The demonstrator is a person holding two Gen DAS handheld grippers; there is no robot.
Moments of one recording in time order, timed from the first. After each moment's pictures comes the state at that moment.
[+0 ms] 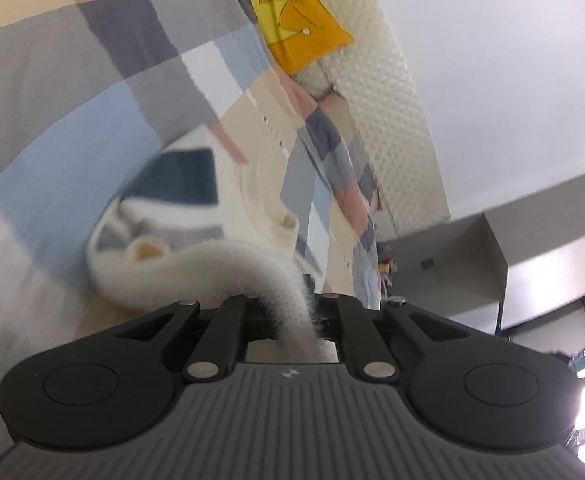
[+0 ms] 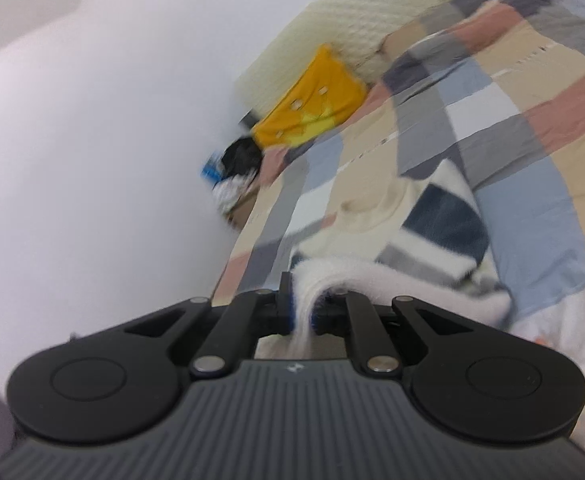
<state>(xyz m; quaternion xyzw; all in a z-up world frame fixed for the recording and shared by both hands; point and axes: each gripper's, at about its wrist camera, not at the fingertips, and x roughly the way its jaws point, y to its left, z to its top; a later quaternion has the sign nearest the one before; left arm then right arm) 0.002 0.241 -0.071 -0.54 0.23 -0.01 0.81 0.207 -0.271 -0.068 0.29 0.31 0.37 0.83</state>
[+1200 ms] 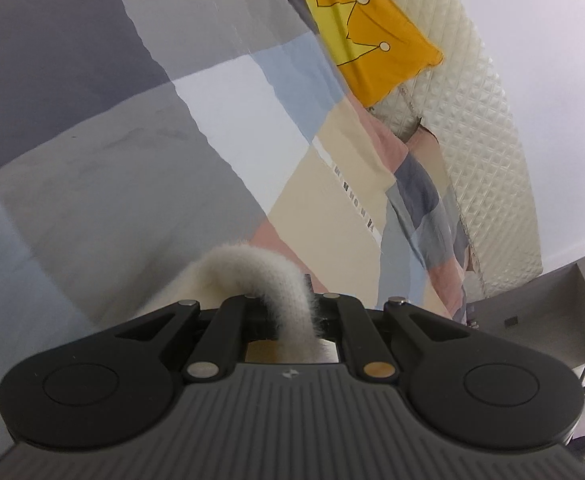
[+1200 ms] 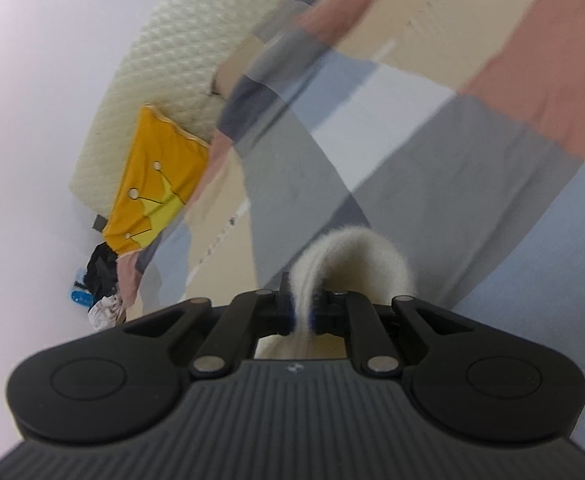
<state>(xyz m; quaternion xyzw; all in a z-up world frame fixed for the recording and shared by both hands) 0.345 0.344 -0.200 -0.51 0.25 0.09 0.82 0.481 -0.174 -0.216 0.39 0.34 0.17 0.84</state>
